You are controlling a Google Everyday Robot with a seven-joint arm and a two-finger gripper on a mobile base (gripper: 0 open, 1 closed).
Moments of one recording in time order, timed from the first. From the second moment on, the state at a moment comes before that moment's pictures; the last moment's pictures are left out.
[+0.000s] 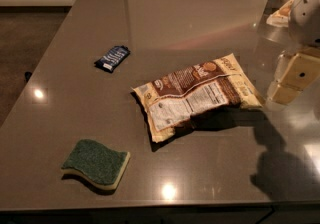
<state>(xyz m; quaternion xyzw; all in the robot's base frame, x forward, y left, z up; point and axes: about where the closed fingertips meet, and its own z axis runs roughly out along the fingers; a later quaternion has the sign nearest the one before) 0.438 -0.211 0.995 -0.60 0.78 -0.06 0.19</state>
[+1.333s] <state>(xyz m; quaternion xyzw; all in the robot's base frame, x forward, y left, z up) 0.445 -0.142 0.974 -0.61 0.76 0.02 0.22</state>
